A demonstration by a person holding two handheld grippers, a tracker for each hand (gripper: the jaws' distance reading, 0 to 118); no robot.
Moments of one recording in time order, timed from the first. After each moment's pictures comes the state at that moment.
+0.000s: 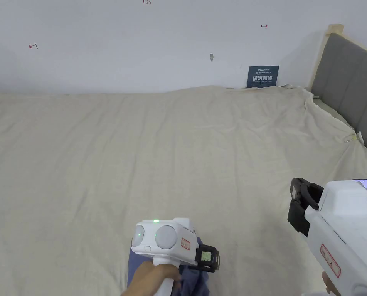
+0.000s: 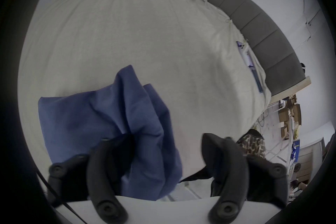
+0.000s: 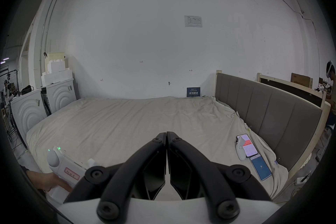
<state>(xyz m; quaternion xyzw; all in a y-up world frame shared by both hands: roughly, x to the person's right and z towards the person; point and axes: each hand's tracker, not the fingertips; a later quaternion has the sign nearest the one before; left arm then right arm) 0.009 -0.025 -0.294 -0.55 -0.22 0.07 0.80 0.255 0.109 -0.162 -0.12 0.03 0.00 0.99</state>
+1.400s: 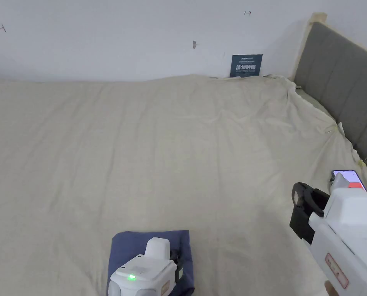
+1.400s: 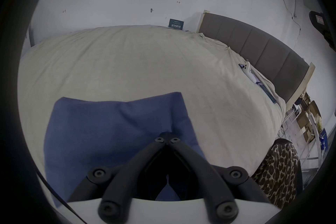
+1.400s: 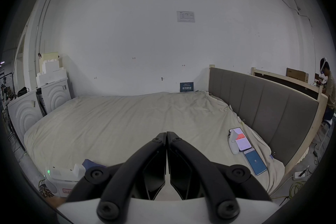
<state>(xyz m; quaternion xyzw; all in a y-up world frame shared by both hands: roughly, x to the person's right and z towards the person) 0.016 -0.104 -0.247 -0.36 -0.19 0.04 0.91 0.287 0.096 -0.158 -0.14 0.00 -0.01 0.99</state>
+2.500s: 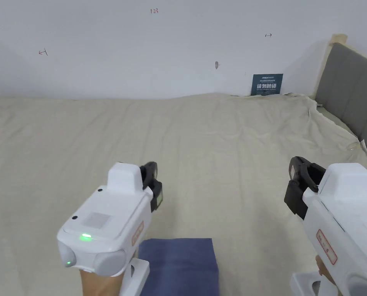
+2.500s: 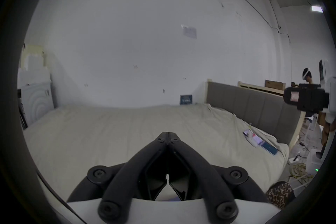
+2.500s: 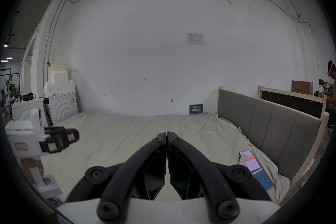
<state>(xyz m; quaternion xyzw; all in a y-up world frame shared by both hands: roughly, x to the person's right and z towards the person) -0.071 0.120 -0.208 -0.06 -0.11 0.00 0.99 0.231 0.147 -0.160 -0.05 0.03 -0.01 1.00</state>
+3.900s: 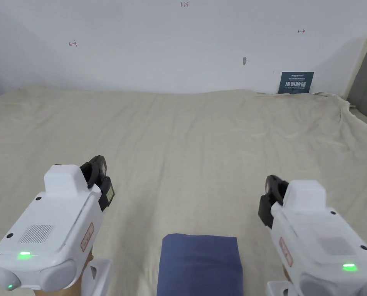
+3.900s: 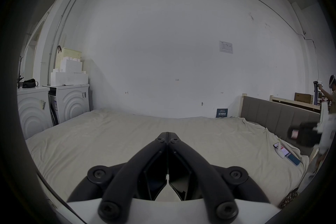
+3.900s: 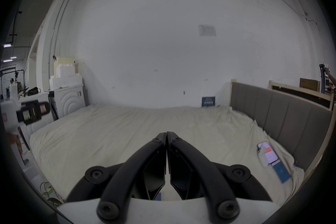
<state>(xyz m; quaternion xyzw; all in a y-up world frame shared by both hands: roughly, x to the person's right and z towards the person) -0.172 0.117 -0.179 -0.04 0.02 0.03 1.00 0.155 0.079 -0.203 -0.11 0.07 -0.01 0.99</state>
